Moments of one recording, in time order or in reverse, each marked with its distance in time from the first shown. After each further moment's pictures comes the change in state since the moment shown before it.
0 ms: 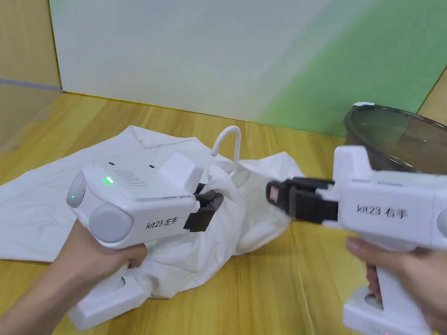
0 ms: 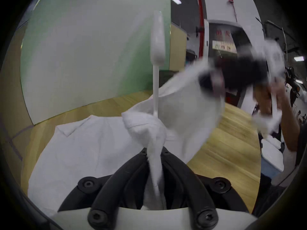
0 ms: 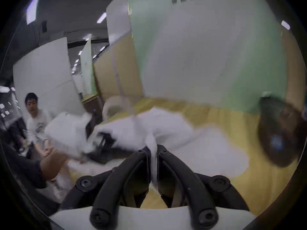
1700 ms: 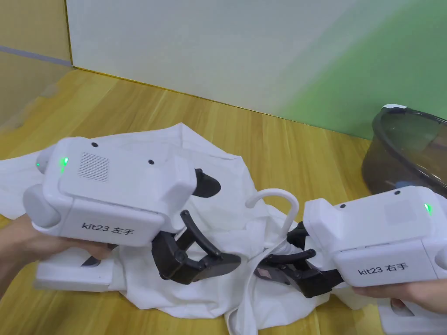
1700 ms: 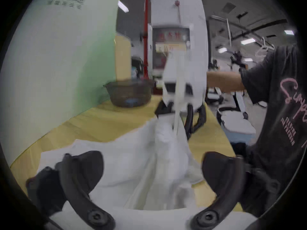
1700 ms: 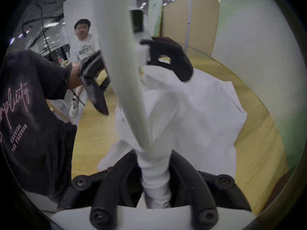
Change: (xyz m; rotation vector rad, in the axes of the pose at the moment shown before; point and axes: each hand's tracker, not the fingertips) left arm -0.046 -0.004 0.025 0.158 -0.451 -0.229; right arm 0.028 0.005 -0.049 -0.335 0.270 0.553
